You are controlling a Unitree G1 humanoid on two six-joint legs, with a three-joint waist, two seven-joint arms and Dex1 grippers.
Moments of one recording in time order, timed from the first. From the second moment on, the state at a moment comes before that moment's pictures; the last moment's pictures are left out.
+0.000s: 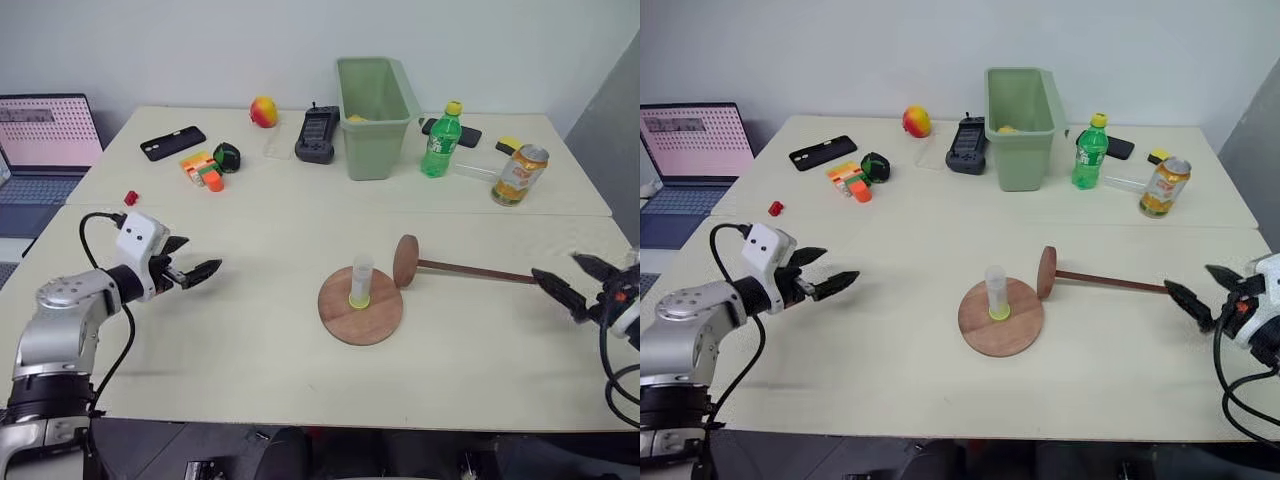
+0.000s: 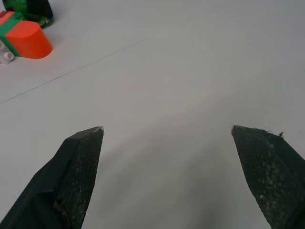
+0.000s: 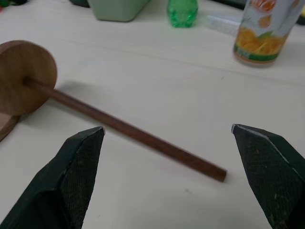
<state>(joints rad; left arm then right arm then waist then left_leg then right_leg) -0.32 0.80 0.22 0.21 -0.31 0.40 -0.90 0.11 -0.80 -0.53 -0.17 0.65 0.53 0.76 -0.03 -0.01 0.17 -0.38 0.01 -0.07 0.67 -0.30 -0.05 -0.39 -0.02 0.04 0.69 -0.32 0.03</state>
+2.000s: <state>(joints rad) -0.64 0.39 -0.25 0.25 -0.28 0.13 -1.26 0.46 -0.66 -0.35 -0.91 0.77 0.53 0.65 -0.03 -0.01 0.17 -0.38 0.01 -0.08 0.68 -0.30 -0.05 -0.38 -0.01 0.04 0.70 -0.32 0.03</state>
